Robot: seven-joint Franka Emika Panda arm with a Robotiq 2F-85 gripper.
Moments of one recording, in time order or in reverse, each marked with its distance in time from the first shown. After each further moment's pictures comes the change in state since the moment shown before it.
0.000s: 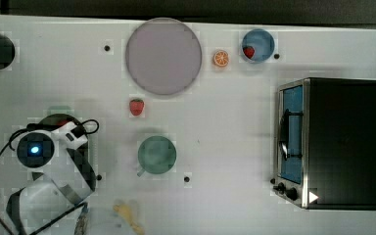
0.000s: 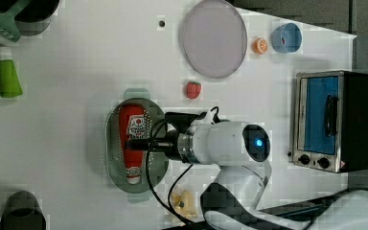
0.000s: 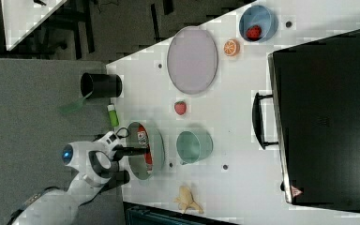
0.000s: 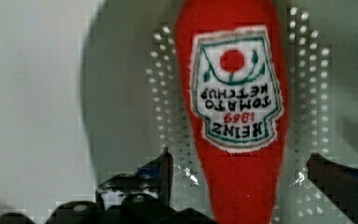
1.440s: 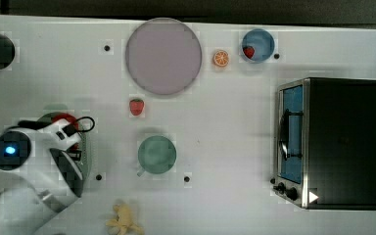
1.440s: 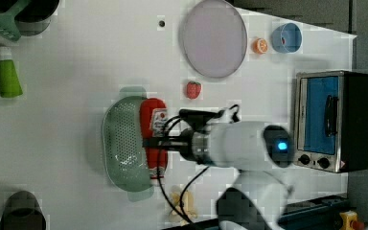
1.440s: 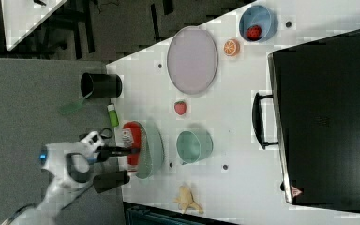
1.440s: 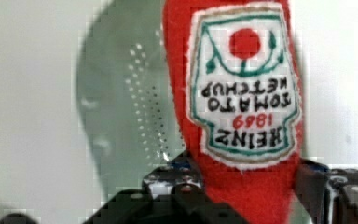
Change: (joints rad) arm 0.060 -0.217 -0.054 0.037 0.100 -0.224 0.004
